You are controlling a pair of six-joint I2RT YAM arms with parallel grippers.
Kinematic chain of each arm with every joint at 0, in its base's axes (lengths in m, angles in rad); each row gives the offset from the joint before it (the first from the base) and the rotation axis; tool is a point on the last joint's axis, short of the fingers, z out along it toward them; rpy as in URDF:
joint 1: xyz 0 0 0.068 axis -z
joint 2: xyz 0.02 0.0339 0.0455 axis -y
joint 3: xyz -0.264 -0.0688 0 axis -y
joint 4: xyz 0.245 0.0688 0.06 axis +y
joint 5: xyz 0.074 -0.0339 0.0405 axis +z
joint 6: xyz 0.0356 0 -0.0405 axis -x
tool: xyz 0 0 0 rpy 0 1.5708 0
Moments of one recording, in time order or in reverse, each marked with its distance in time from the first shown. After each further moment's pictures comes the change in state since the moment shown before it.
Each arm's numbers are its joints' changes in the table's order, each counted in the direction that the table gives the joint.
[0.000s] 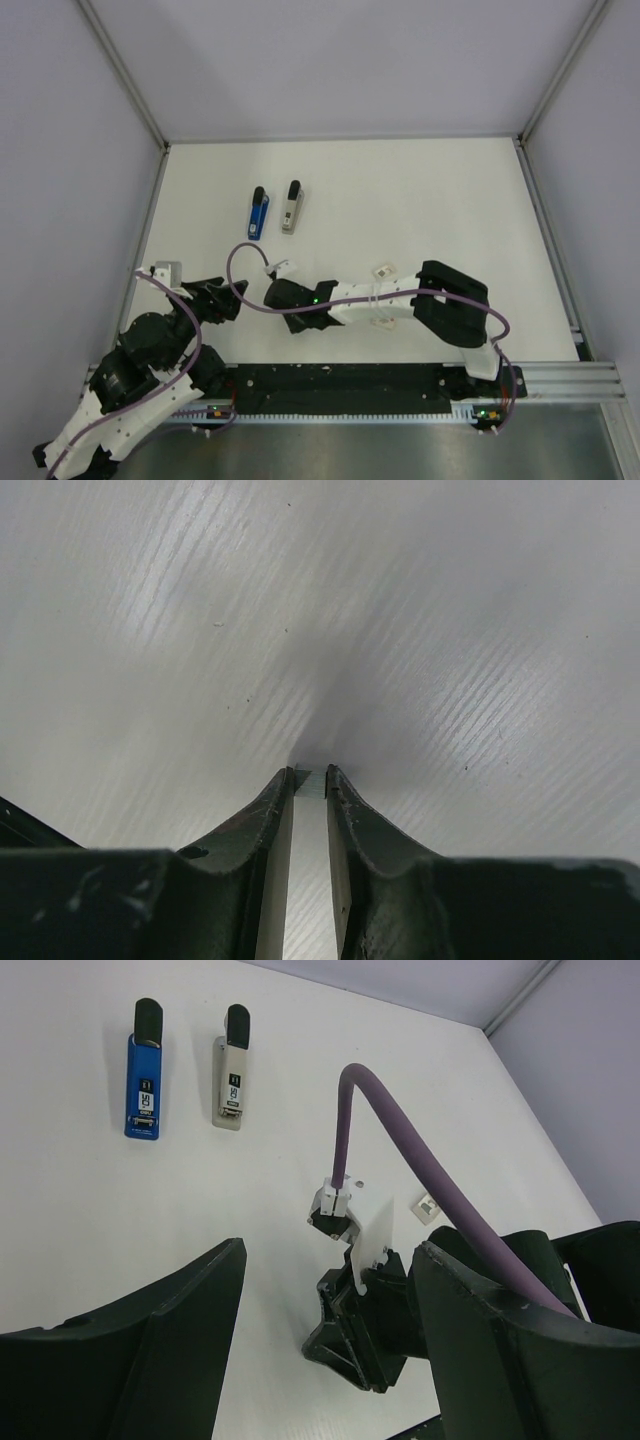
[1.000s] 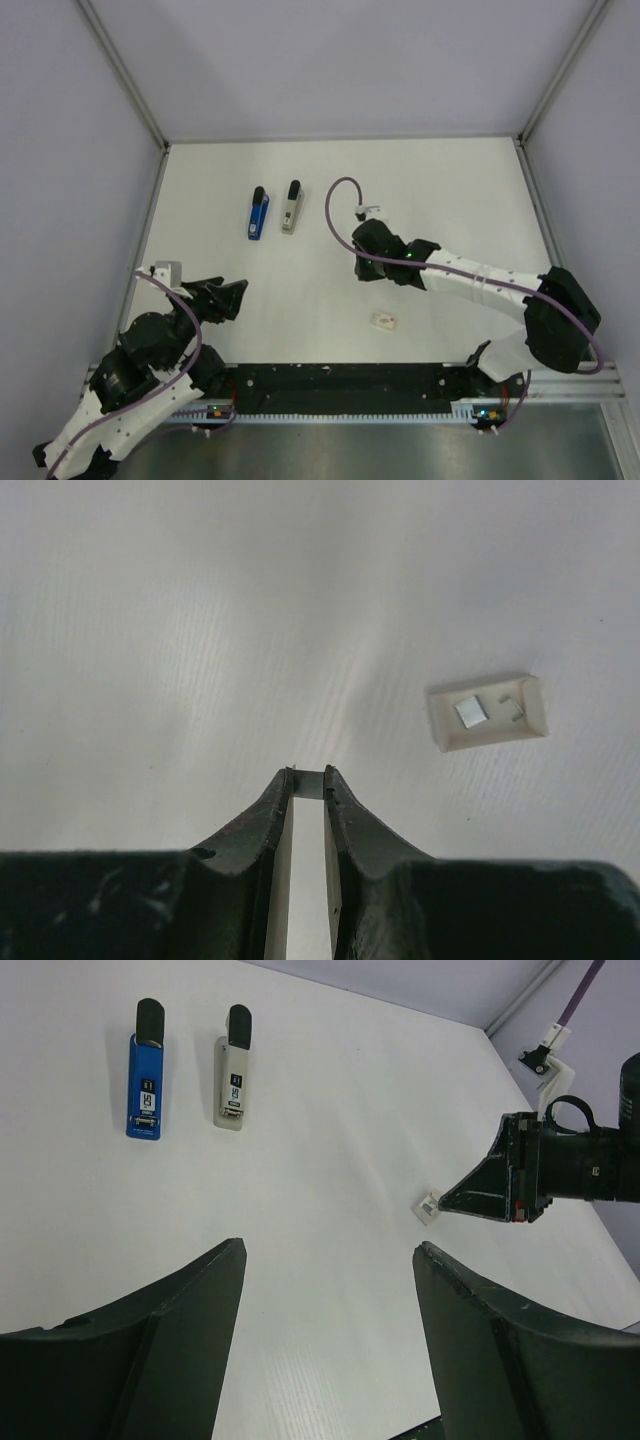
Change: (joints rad) left arm 0.000 -0.001 0.000 0.001 0.004 0.000; right arm 0.379 0.526 -0.337 0.036 0.016 0.069
